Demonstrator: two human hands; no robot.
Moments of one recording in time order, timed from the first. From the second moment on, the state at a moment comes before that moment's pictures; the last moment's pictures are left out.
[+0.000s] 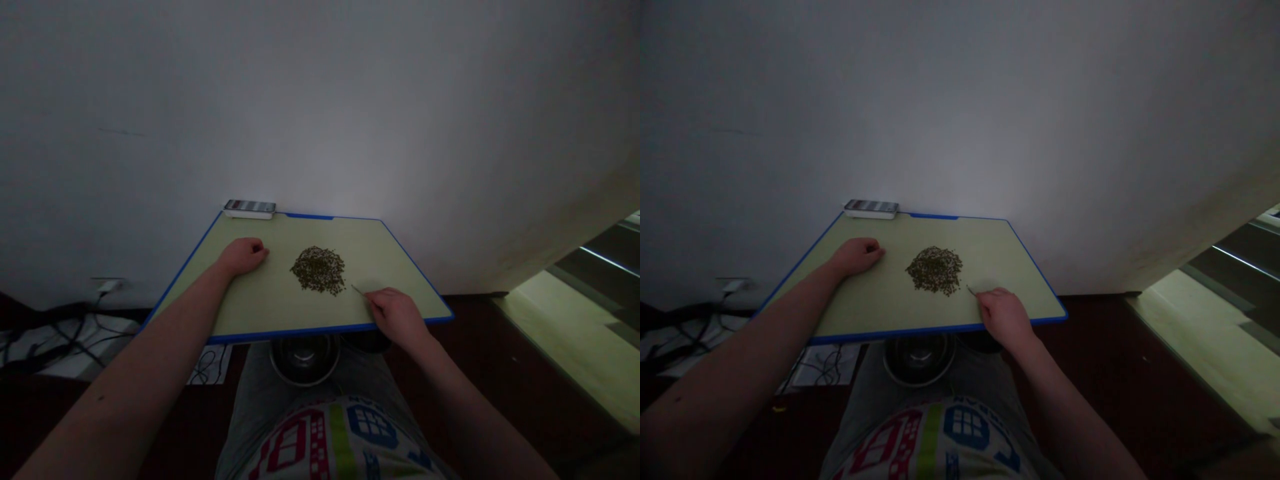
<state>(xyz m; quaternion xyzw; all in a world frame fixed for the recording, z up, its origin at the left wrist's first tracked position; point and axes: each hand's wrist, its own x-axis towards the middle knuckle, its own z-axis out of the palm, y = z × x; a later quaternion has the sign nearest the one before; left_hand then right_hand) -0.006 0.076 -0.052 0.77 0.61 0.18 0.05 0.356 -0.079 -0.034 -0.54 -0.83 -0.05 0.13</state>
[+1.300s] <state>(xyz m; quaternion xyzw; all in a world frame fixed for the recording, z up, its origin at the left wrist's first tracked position) -0.006 0.078 -0.053 0.77 0.61 0.17 0.04 0.351 -0.037 -0.029 -0.55 -0.83 -0.05 0.10</state>
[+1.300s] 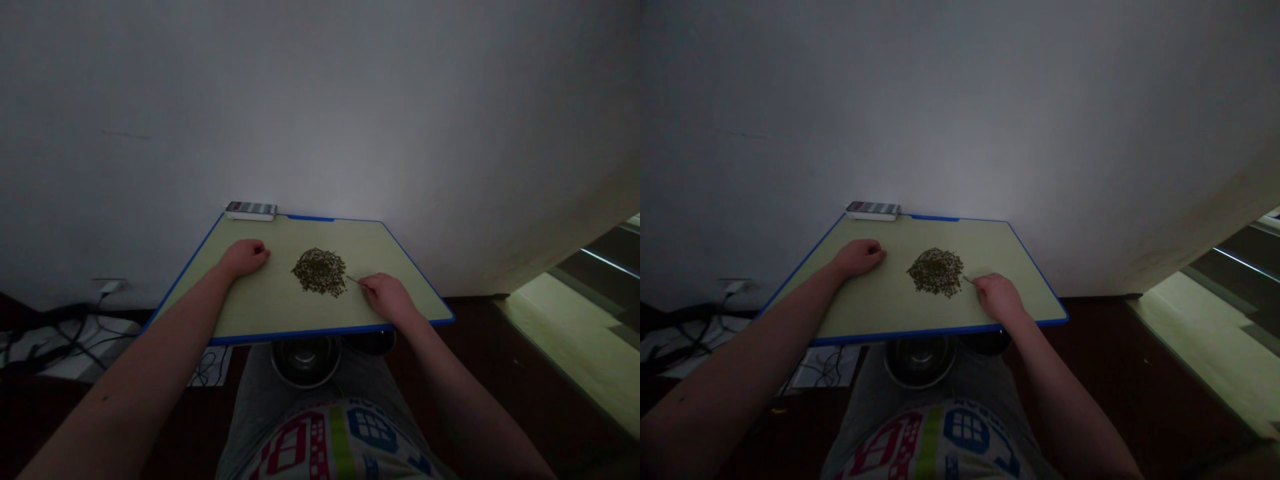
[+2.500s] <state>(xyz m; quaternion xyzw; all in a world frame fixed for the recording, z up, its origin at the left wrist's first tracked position) -0.005 0.076 -0.052 0.77 0.61 0.18 0.05 0.361 -0.058 -0.023 -0.54 -0.83 0.00 0.12</state>
